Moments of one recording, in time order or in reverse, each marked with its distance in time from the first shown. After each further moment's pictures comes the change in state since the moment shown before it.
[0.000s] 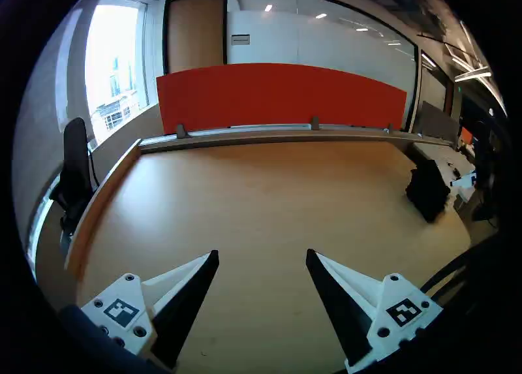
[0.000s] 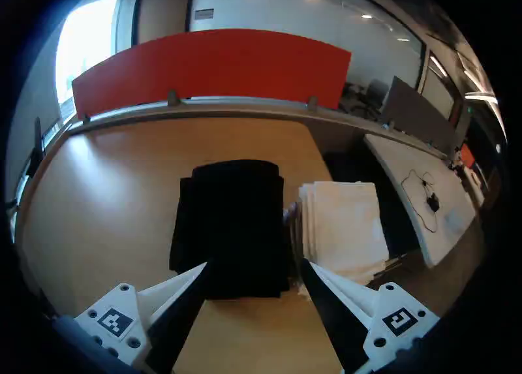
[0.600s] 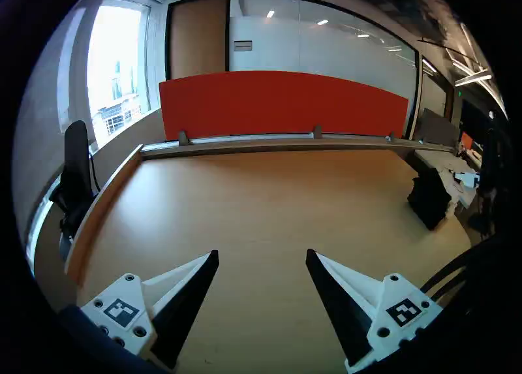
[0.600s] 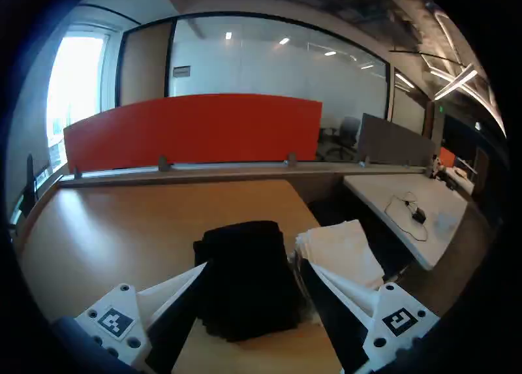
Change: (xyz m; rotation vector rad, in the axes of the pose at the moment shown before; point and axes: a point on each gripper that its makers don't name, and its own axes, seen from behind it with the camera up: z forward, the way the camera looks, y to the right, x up) left arm 0.014 -0.008 0.004 0.001 0.036 -0.009; right arm 0.057 -0.026 -0.026 -0.092 0.328 0.107
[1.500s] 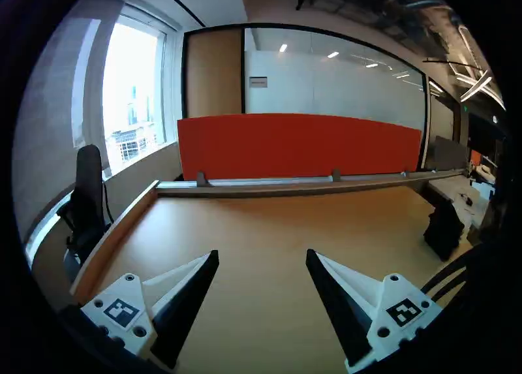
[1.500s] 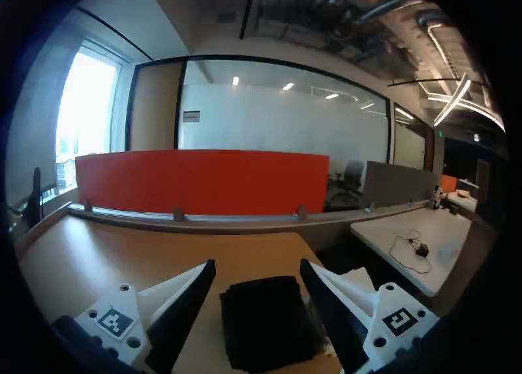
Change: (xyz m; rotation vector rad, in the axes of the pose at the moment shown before) left arm 0.075 -0.044 0.016 0.084 0.218 -0.019; right arm 0.076 -0.039 -0.025 0.030 0.245 -0.012
